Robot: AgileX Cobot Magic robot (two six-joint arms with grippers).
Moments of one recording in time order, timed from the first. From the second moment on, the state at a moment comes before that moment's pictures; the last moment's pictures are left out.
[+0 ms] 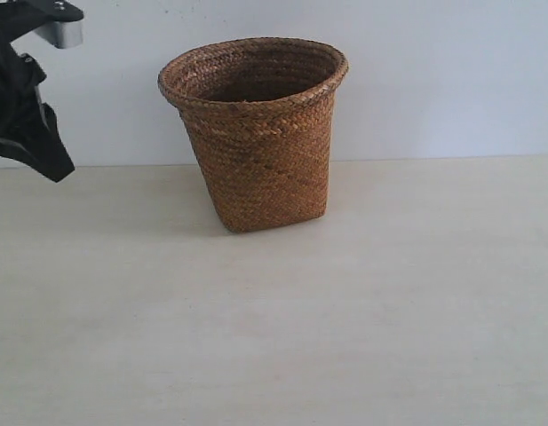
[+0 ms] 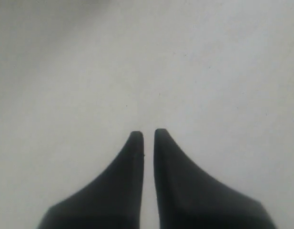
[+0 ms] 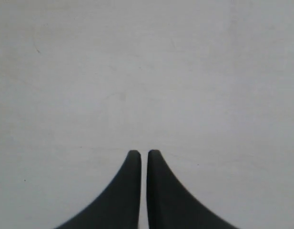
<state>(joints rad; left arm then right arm) -0.23 1.60 -1.49 -0.13 1.20 0.57 -0.08 1.52 -1.26 0.07 1.15 -0.26</state>
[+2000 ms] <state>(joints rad) -0.19 0.23 -0.14 -0.02 0.01 0.00 -0.05 0.01 -0.11 0.28 0.16 -0.21</state>
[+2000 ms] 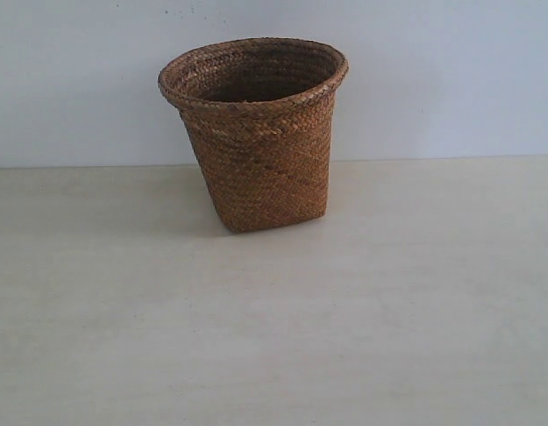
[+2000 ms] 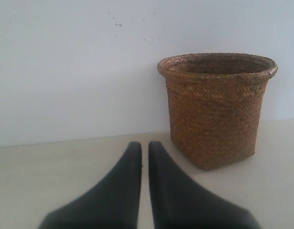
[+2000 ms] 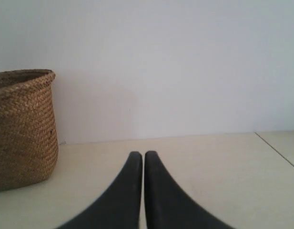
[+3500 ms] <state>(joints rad) -0.08 0.04 0.00 -0.03 0.06 0.00 -0.05 0.01 -0.05 0.28 0.15 -0.23</state>
